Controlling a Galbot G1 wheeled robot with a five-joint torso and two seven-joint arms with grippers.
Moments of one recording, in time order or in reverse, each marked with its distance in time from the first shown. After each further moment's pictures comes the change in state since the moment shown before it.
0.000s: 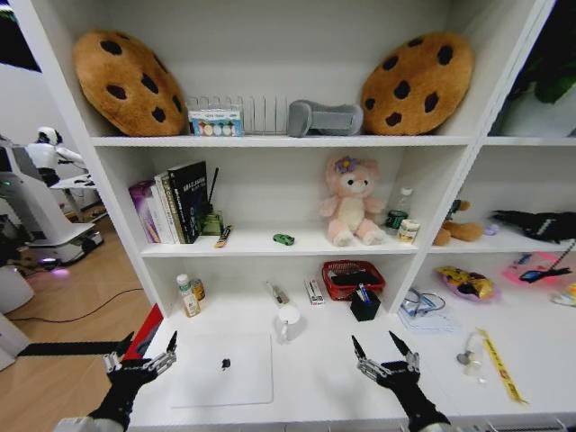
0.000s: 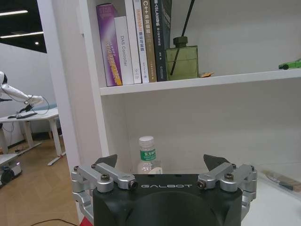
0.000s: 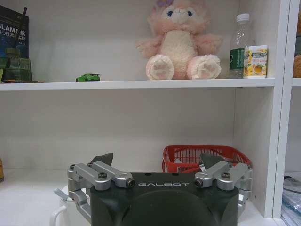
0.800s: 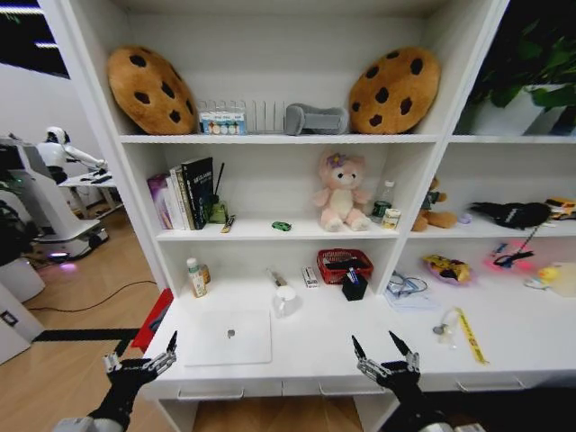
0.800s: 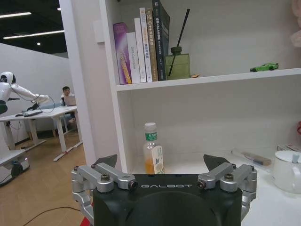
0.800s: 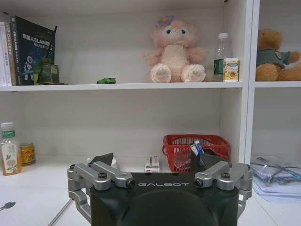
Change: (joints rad) left arm 0.000 0.000 0.000 0.000 0.000 0.000 0.000; right arm 0.000 0.000 0.000 0.000 0.000 0.000 0.000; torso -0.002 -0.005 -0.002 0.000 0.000
